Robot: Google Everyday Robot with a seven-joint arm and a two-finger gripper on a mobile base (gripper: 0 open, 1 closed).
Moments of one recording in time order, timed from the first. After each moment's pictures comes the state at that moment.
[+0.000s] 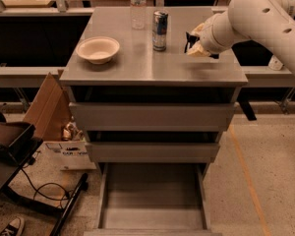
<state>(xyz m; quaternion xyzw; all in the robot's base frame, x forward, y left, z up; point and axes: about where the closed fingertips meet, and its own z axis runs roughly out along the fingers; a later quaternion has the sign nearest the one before) 0.750 -0.161 0.897 -0.61 0.67 -0.14 0.40</state>
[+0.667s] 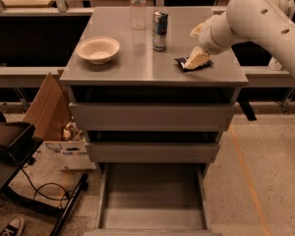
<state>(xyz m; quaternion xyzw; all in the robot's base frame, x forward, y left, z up) 0.751 -0.157 0.893 -0.61 0.67 -0.13 0.40</state>
